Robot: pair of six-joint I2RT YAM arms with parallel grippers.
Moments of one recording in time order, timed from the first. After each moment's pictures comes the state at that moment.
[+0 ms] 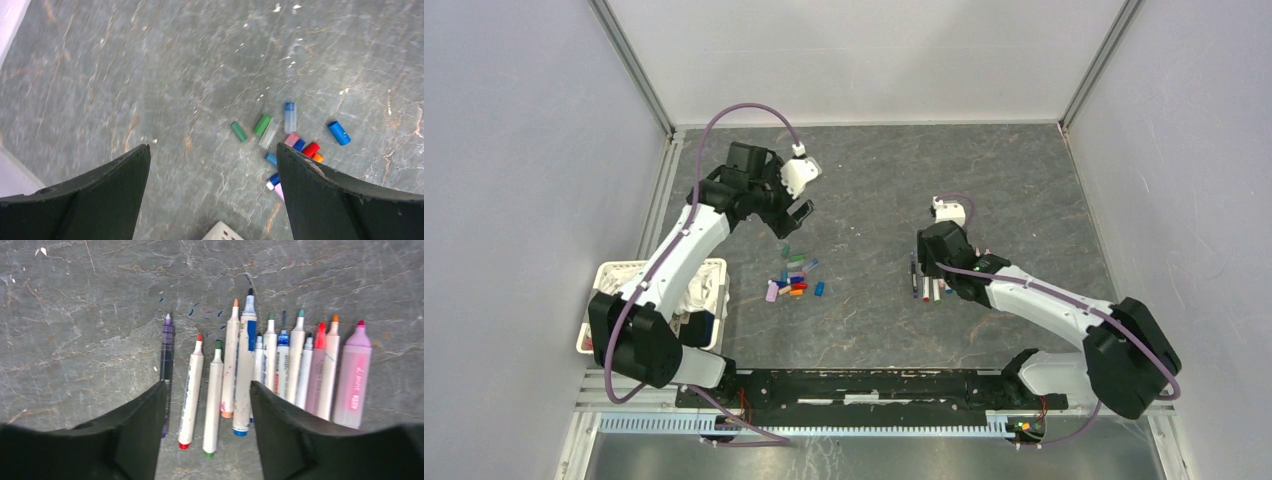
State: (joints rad) left arm -0.30 1.39 1.25 -0.68 0.26 0.63; right arm 0.67 1.25 0.66 -0.21 0.42 0.43
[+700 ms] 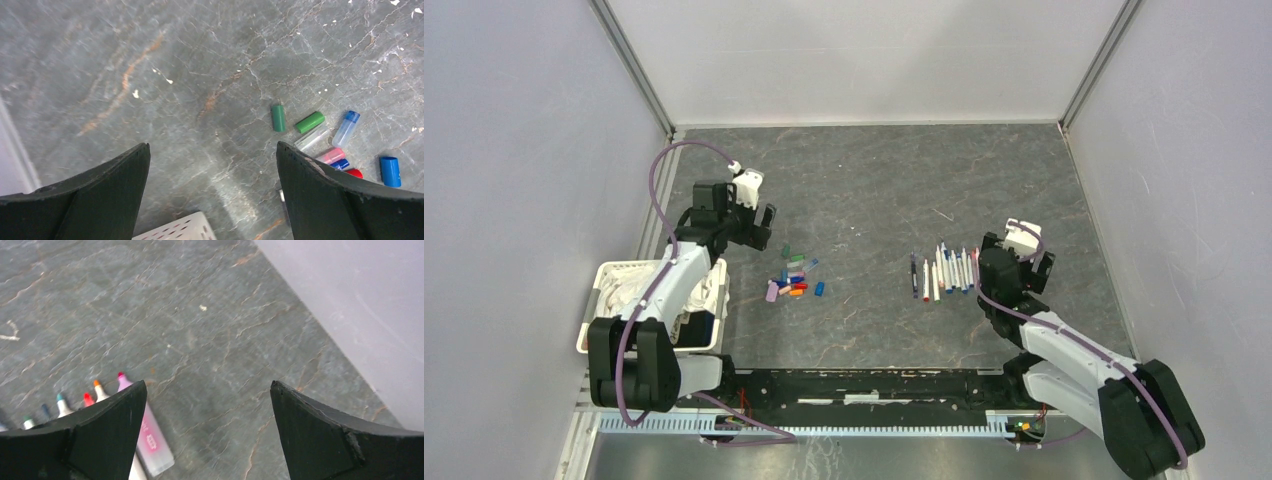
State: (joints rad) left arm -0.07 1.26 0.82 -0.28 0.16 0.29; right arm 0.43 0.97 0.26 0.23 0.98 0.21
